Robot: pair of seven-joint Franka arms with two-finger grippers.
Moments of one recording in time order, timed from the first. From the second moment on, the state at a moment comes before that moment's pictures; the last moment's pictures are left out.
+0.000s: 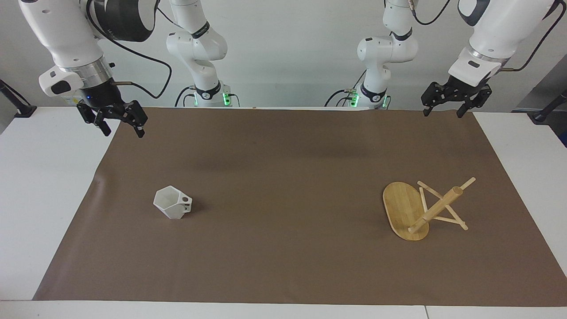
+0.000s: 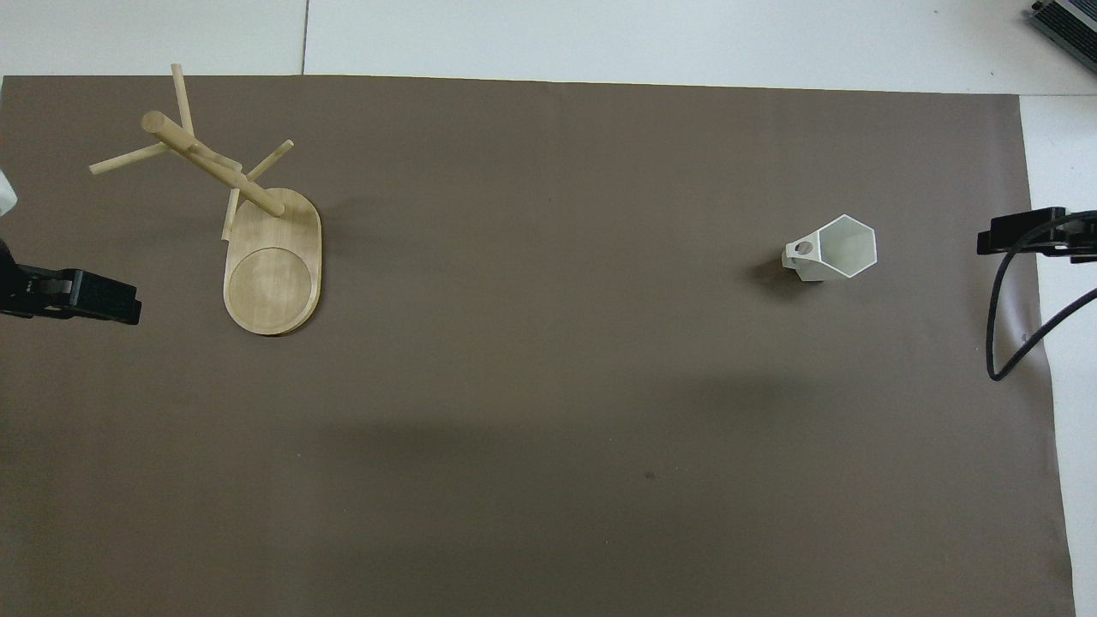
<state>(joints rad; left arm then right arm) -0.03 -0.08 -0.06 -1.63 0.00 1.52 0.03 -0.10 -0.02 -0.01 -1.68 0.03 1.80 -0.03</state>
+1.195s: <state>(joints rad) -0.03 -0.08 -0.06 -1.63 0.00 1.52 0.03 -0.11 0.11 -0.02 -1.87 0.03 2.12 -0.03</state>
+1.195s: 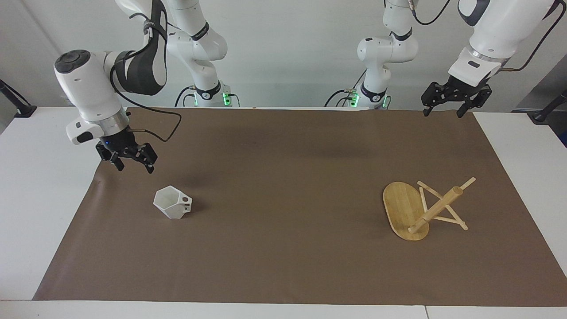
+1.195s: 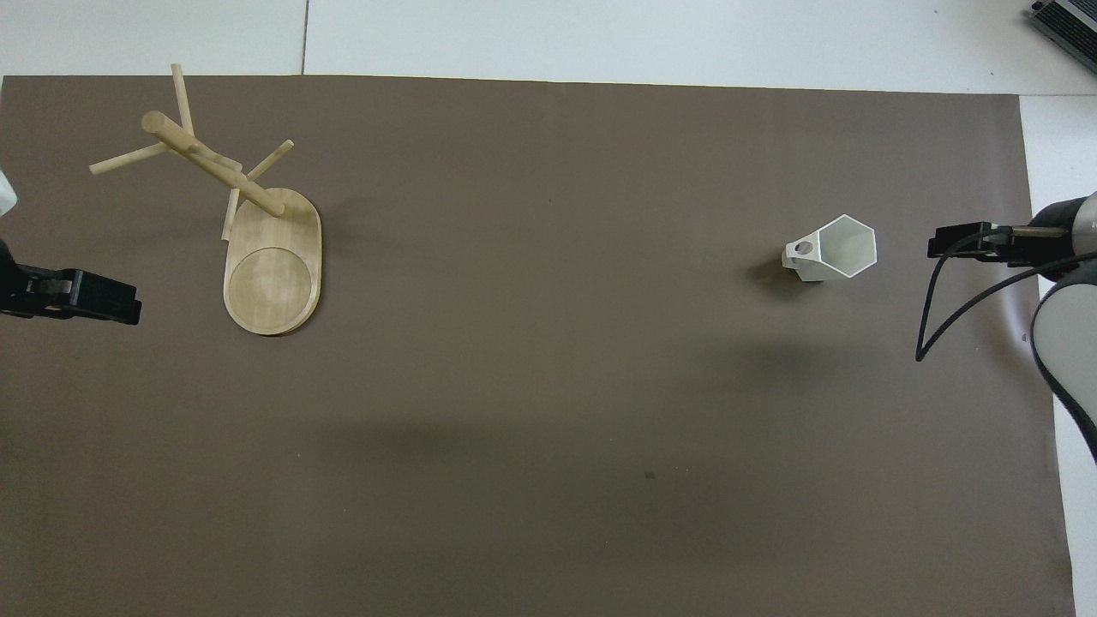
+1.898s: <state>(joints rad) -0.03 -0.08 -0.06 -1.63 0.00 1.52 0.03 -0.06 0.21 -0.01 -1.95 0.03 2.34 -0.03</state>
